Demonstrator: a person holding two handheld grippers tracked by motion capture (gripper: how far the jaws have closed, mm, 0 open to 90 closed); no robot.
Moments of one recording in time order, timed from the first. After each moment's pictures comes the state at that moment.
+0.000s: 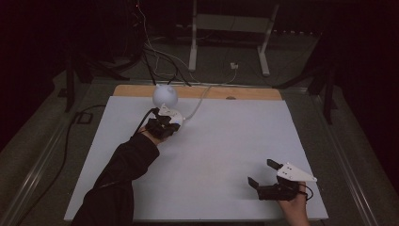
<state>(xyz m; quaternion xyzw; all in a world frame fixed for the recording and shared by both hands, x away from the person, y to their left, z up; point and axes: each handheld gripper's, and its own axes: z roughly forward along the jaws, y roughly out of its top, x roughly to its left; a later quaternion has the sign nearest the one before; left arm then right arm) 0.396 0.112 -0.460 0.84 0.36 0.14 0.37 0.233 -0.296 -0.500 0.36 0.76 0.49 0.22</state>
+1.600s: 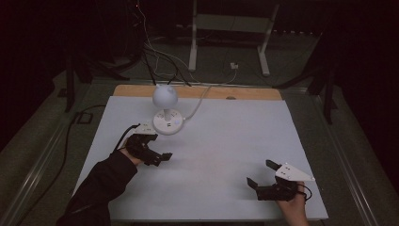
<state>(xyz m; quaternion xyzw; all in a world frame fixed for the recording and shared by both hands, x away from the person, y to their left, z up) 0.330 0.162 -0.465 0.85 0.31 0.07 0.42 0.233 -0.293 -0.502 0.37 0.76 0.48 0.22</state>
